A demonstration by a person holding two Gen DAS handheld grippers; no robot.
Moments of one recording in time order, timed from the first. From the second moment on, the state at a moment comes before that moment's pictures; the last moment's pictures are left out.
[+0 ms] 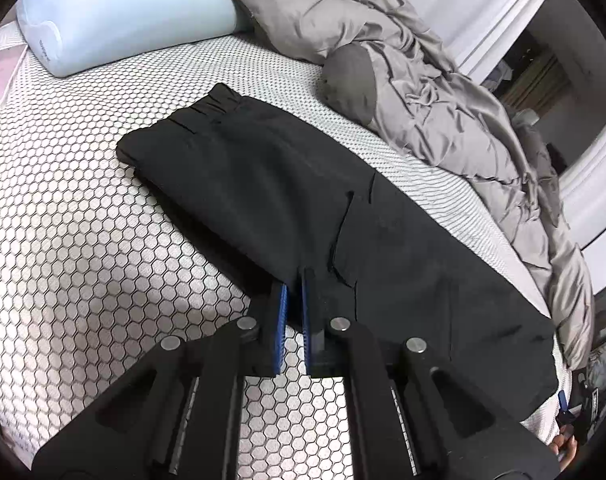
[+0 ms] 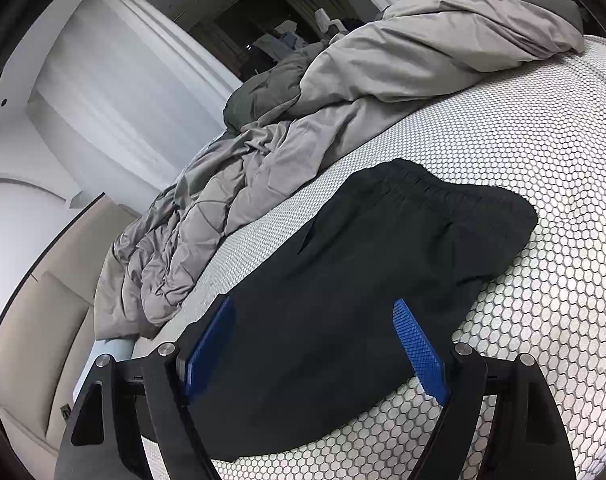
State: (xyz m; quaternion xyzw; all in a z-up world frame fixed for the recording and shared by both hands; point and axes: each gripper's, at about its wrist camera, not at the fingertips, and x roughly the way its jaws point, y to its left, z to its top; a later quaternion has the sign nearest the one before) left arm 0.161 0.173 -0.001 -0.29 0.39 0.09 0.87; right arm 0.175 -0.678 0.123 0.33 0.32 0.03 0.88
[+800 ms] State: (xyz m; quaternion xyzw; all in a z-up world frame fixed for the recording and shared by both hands) left arm 0.150 -0.100 -0.009 -0.30 0.47 -0.15 0.81; right arm 0.169 -0.613 0.106 0.29 0.40 0.14 0.86
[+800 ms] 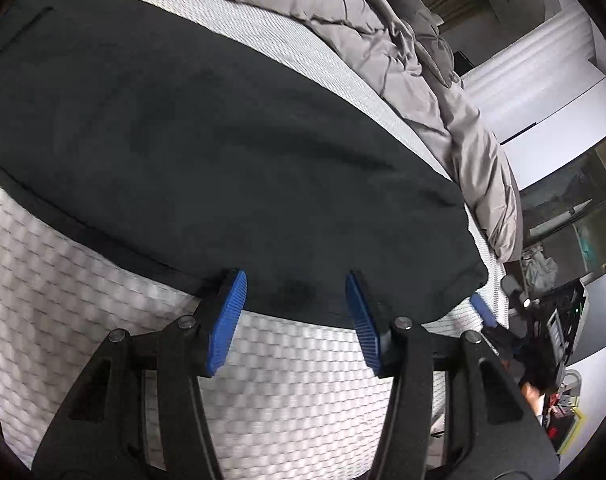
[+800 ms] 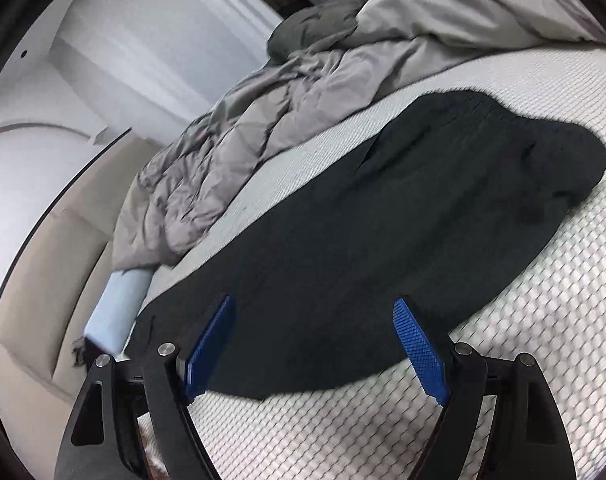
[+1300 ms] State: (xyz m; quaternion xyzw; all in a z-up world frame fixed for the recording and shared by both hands) left arm 0.138 -0.137 -0.002 -0.30 0.48 -0.20 0.79; right arm 0.162 -0.577 0.093 0.26 0.45 0.18 0.83
